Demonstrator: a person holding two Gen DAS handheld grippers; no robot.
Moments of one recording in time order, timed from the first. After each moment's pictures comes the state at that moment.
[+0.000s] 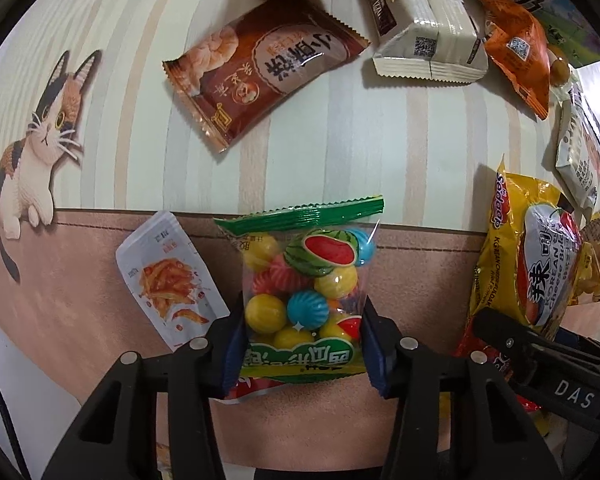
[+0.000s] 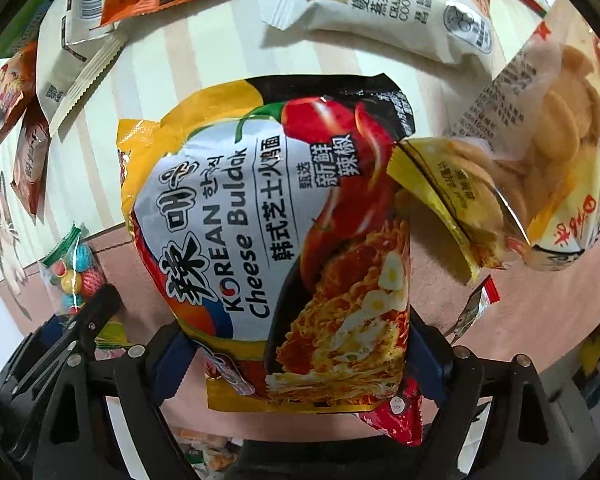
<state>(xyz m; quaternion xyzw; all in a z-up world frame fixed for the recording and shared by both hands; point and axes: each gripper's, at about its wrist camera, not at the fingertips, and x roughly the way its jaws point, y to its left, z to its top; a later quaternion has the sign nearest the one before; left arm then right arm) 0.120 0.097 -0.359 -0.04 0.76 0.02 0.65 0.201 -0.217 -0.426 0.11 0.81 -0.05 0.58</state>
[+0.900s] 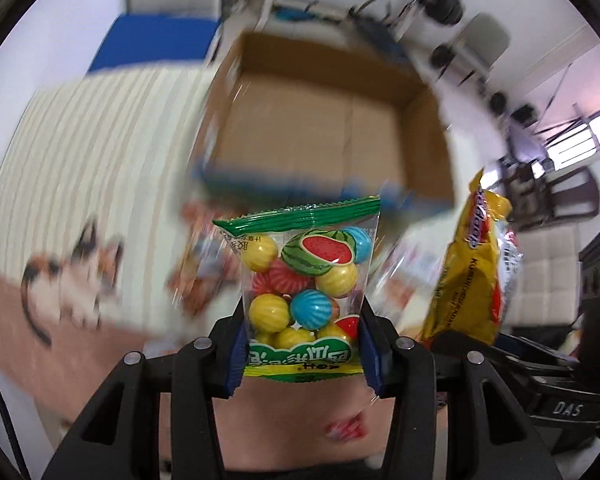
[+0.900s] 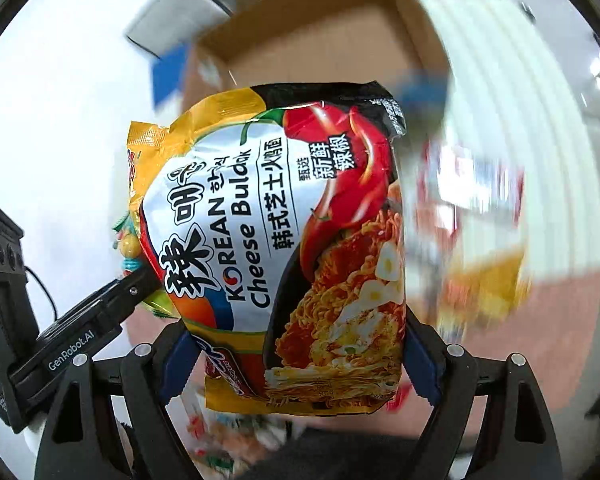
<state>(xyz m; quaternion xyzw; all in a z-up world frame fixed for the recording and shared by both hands) 0.208 0.058 -0.093 -0.13 0.62 -0.05 0.77 0.229 -0.233 -0.155 0.19 0.67 0.12 0.70</state>
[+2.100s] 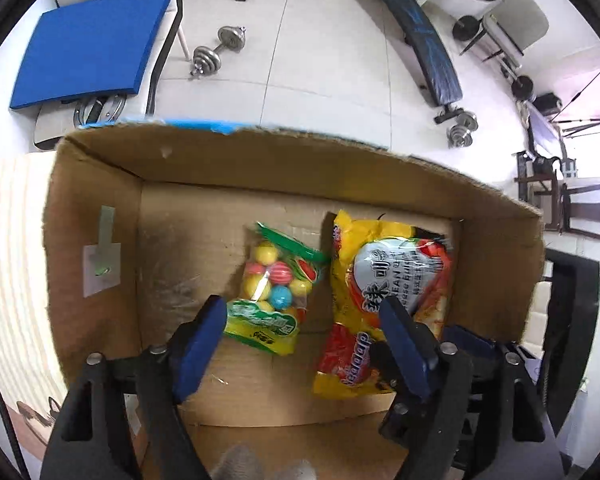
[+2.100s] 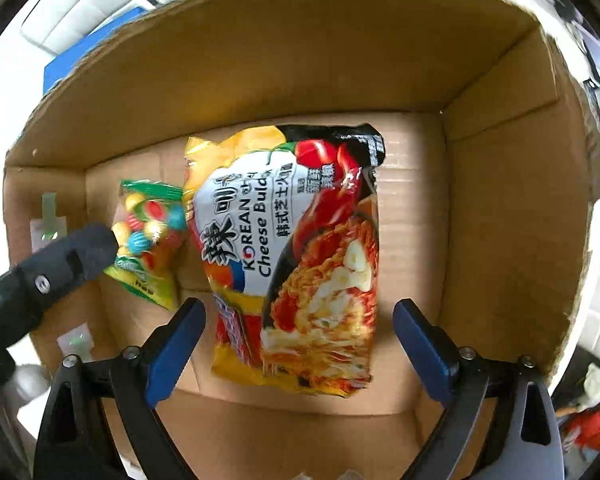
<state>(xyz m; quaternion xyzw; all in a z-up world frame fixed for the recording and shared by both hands) 0.485 0.033 -0.219 -0.13 0.71 -0.06 0.69 0.500 -0.132 -0.225 0.06 0.75 0.02 0.65</state>
